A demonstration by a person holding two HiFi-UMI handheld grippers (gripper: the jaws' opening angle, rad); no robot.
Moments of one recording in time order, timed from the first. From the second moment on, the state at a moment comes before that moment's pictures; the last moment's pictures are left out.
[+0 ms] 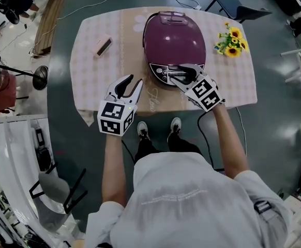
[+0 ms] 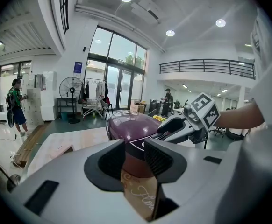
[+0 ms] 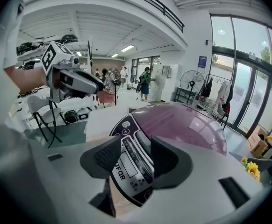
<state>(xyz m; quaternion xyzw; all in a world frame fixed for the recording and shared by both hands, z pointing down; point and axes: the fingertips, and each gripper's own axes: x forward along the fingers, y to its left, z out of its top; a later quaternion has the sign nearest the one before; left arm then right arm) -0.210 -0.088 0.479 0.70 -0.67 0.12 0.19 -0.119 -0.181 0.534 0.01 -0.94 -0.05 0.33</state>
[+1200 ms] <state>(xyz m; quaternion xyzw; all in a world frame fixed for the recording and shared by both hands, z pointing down) -0.198 -0.090 0.475 0.72 -0.65 0.12 0.19 -0.119 -0.175 0.536 0.02 -0.94 -0.05 0.34</state>
